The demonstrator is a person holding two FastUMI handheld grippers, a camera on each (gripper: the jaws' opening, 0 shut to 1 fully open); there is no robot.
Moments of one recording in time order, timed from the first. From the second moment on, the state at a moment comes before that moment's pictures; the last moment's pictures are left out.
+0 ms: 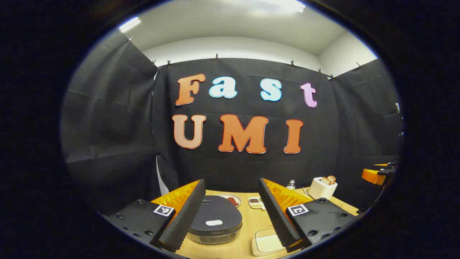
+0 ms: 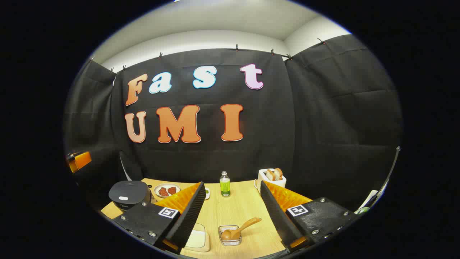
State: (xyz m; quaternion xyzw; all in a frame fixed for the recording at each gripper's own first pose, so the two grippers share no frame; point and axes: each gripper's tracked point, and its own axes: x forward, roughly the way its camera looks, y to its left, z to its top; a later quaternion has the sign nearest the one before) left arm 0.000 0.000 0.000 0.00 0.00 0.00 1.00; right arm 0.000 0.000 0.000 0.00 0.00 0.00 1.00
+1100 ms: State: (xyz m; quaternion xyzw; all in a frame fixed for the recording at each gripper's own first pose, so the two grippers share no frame) left arm 0.009 -0.009 -0.001 0.00 0.02 0.00 1.00; right arm 0.009 -0.017 0.001 0.00 0.00 0.00 1.00
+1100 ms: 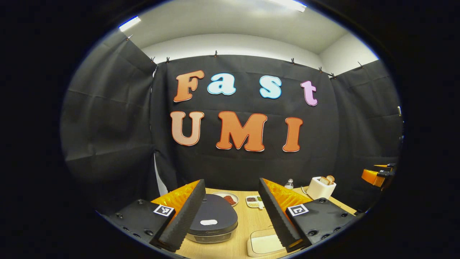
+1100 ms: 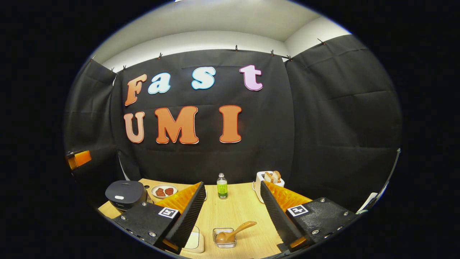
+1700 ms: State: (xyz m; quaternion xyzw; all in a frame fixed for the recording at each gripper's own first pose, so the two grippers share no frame) left arm 0.010 -0.002 0.006 0.00 0.01 0.01 1.00; right arm 0.015 -0.015 -0.004 -0.01 0.00 0.01 1.00
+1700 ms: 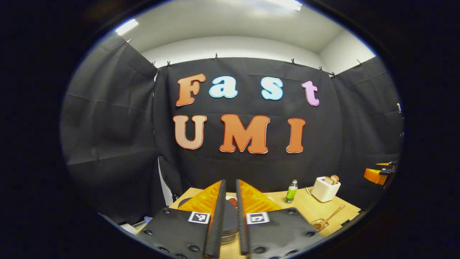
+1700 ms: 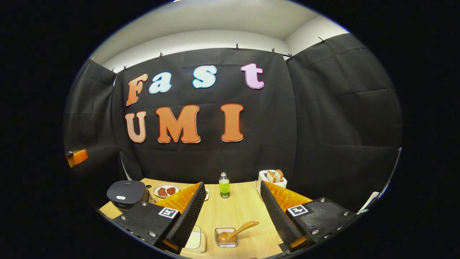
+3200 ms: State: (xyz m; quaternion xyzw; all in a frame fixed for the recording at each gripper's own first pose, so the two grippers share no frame) left arm 0.086 0.045 -0.235 -0.02 0.31 0.02 0.95; right arm 0.015 -0.054 -0.050 0.00 0.06 -0.03 1.00
